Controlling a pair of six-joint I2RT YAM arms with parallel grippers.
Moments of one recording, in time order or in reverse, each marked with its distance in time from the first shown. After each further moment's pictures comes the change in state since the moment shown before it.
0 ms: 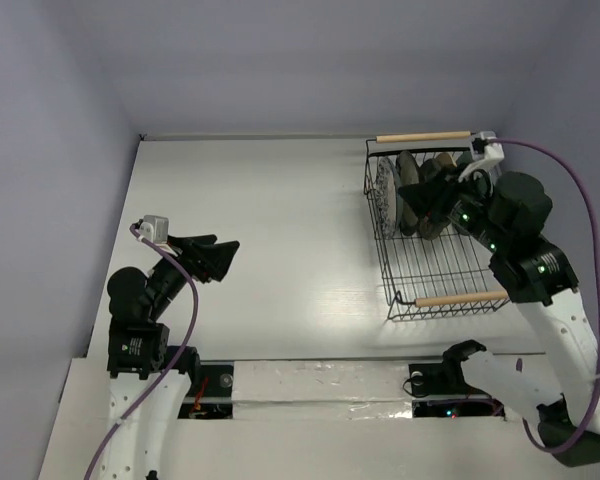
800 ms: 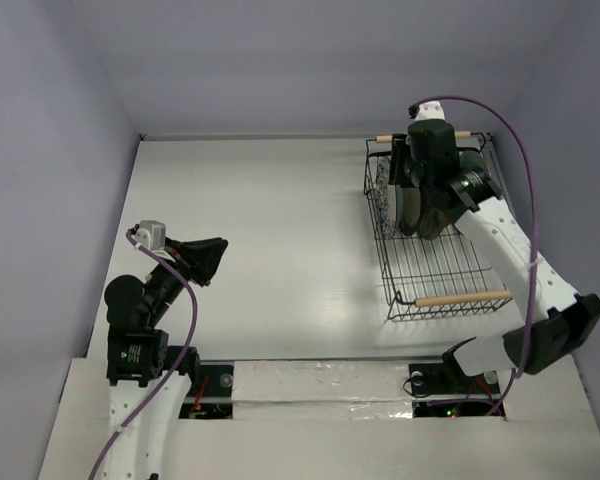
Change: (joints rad) left arm 0.000 -0.049 -0.006 0.006 -0.012 0.011; right arm 0.135 0.513 0.304 -0.191 0.578 -0.185
